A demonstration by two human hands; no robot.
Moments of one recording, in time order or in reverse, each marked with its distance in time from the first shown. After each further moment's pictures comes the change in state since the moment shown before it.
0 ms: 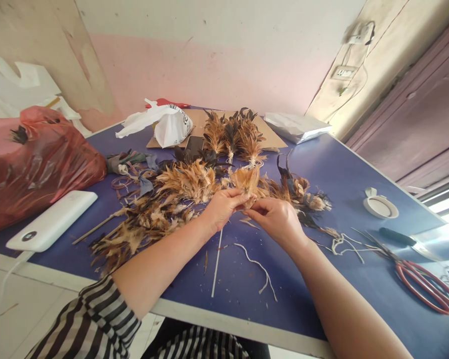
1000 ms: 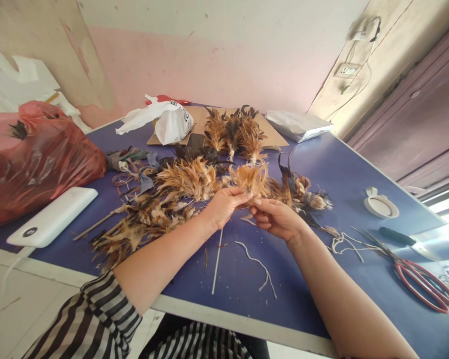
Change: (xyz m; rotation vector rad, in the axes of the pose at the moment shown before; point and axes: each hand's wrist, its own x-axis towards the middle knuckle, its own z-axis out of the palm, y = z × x) left_hand -0.001 -0.002 -0.001 -0.007 -0.072 0.009; right_hand 0.007 0.020 0.012 1.438 -0.481 0.559
